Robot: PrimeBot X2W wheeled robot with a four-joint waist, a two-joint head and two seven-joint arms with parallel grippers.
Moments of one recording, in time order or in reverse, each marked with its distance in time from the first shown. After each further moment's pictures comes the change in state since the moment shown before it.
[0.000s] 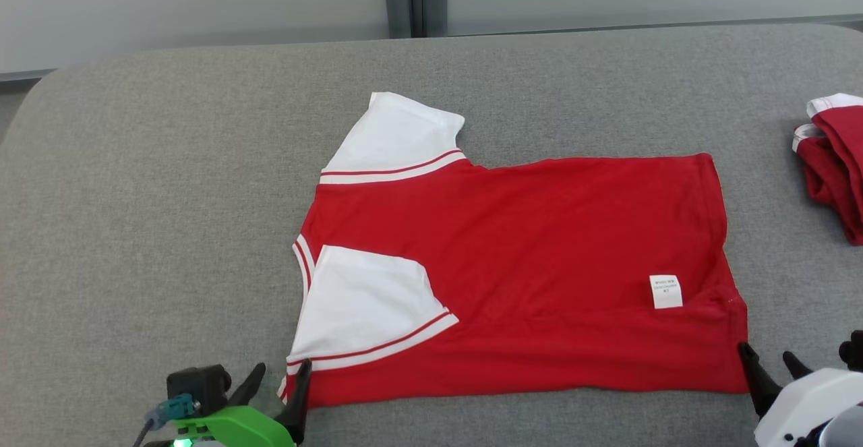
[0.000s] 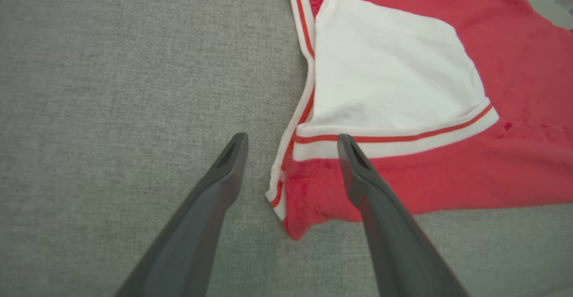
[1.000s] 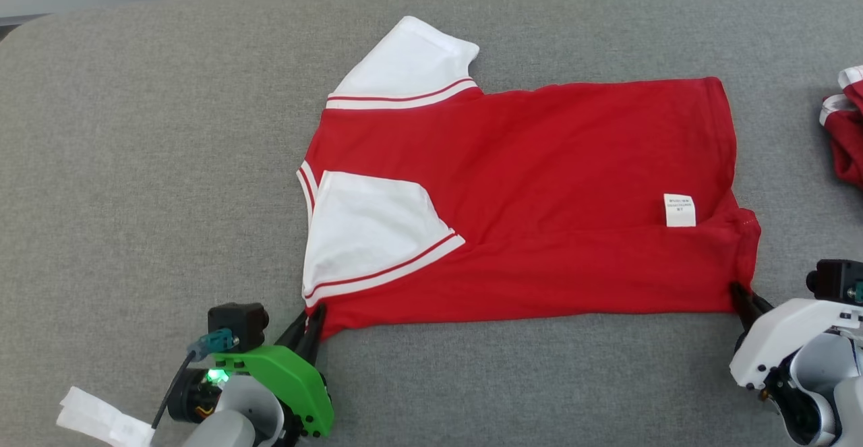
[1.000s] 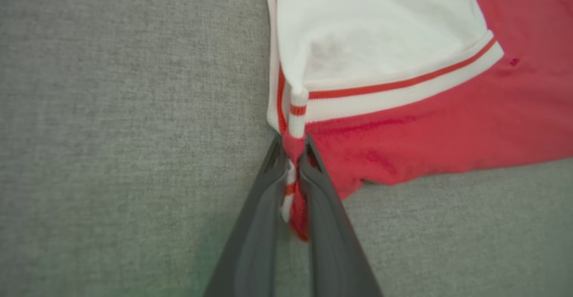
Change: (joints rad) left arm -0.220 -0.097 -0.045 0.237 0.064 -0.090 -0.014; right arm -0.249 -0.074 0.108 0.212 0.013 0.000 -0.040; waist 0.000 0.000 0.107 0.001
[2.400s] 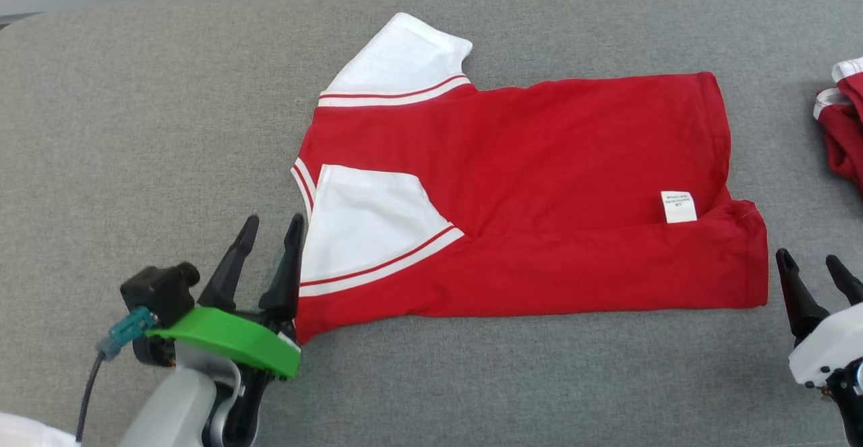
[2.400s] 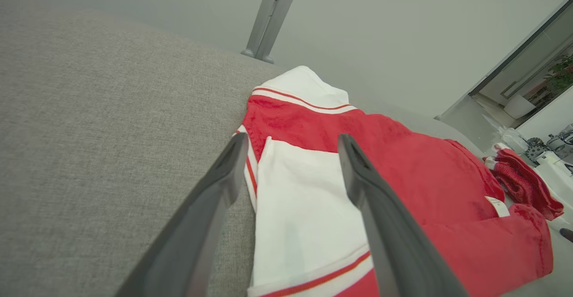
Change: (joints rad) left arm -0.055 0.019 0.137 -0.133 -0.103 -0.164 -0.245; right arm 0.087 -0.088 -0.048 -0.197 0.040 0.000 -0.112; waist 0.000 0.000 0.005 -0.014
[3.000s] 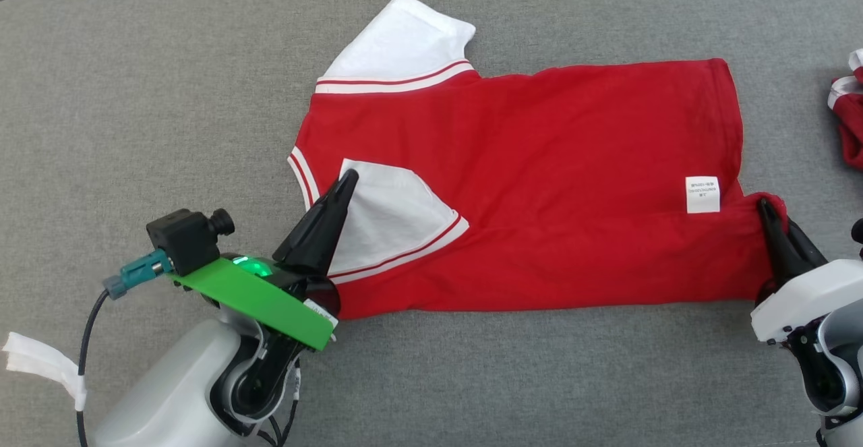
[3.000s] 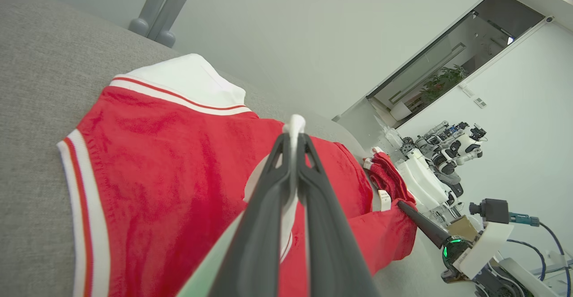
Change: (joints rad) left arm -0.147 0.117 -0.276 -0.198 -0.390 -0.044 0.002; right arm -0.112 -0.040 0.141 0.044 0.063 0.000 -0.139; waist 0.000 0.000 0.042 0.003
